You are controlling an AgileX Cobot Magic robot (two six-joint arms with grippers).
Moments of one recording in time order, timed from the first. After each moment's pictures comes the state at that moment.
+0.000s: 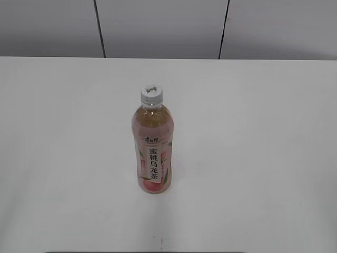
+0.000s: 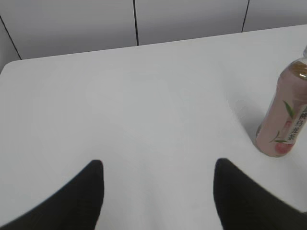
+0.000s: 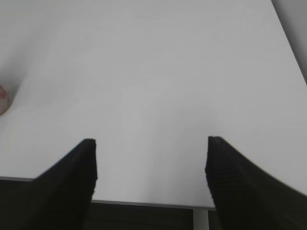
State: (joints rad) left arm -0.01 -0.01 -0.56 -0.11 1.03 0.14; right arm 0.06 -0.01 -0.51 0.06 1.10 -0.12
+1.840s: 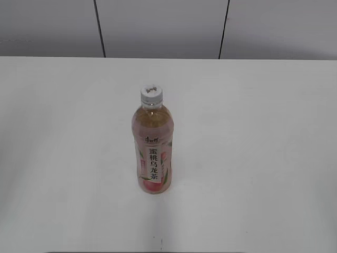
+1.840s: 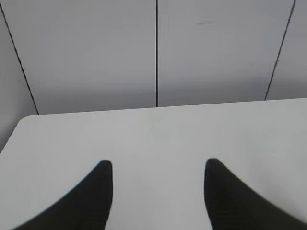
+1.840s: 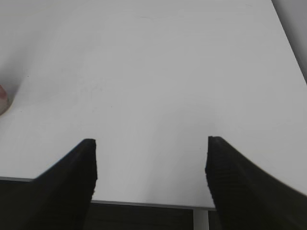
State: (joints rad) left arm -0.01 0.41 -0.58 -0.12 0.48 0.14; right arm 0.06 -0.01 -0.51 0.06 1.10 -0.12
